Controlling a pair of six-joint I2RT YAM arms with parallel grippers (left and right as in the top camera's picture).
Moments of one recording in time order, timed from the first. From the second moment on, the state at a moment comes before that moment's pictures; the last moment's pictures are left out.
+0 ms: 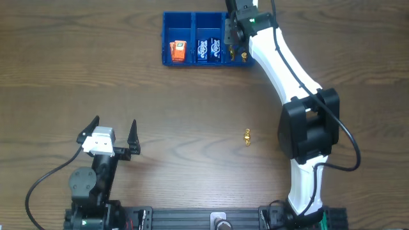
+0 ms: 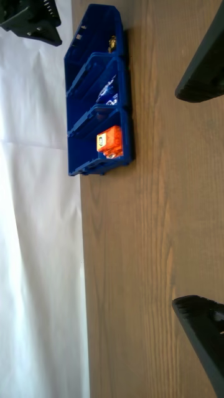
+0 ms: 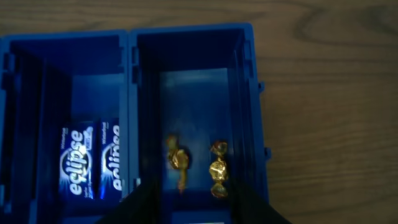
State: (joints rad) left arm -0.04 0.01 0.02 -0.11 0.10 0.01; right arm 0.34 2.13 1.89 -0.76 0.24 0.34
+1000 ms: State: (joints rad) left arm -0.04 0.01 0.02 -0.11 0.10 0.01; right arm 0.53 1.58 0.81 -0.64 0.03 0.53
